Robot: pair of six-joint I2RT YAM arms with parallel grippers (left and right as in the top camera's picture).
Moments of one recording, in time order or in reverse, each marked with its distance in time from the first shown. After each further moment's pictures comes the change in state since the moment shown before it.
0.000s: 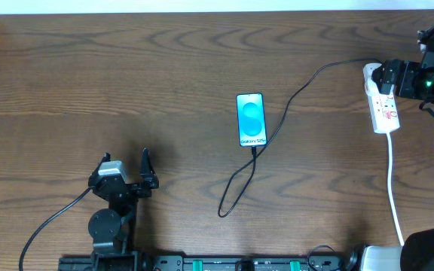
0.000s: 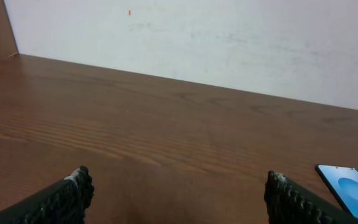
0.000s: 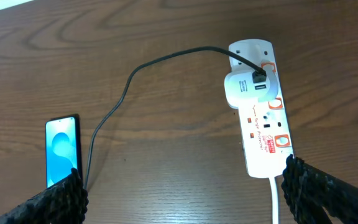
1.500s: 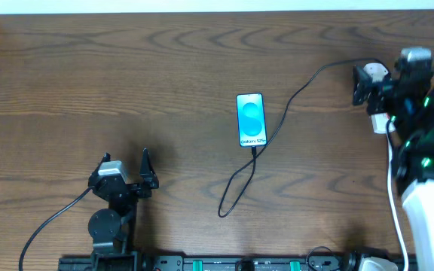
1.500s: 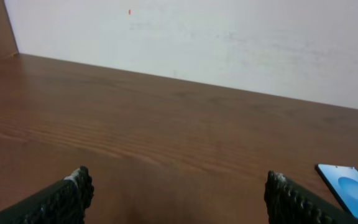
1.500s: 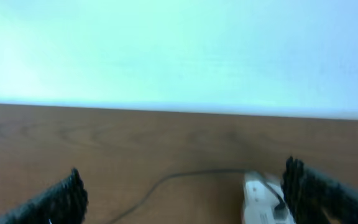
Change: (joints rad) left arm 0.000 0.000 0.004 -0.005 0.000 0.000; right arm 0.133 -0.421 -0.772 1.103 0.016 0.043
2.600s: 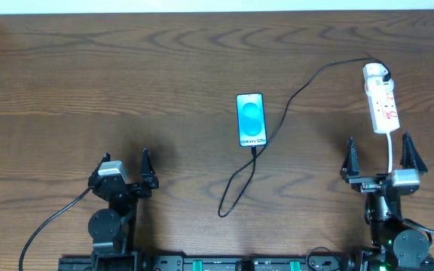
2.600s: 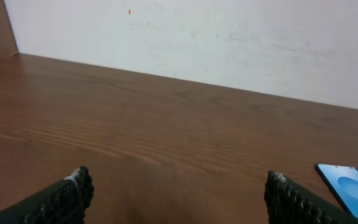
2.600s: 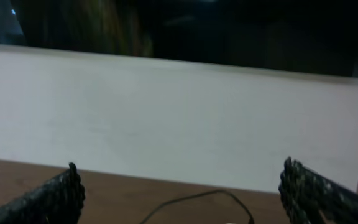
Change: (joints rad) left arm 0.000 0.000 0.001 -0.002 0.000 0.000; right arm 0.069 -1.012 -0.747 0.294 0.148 0.015
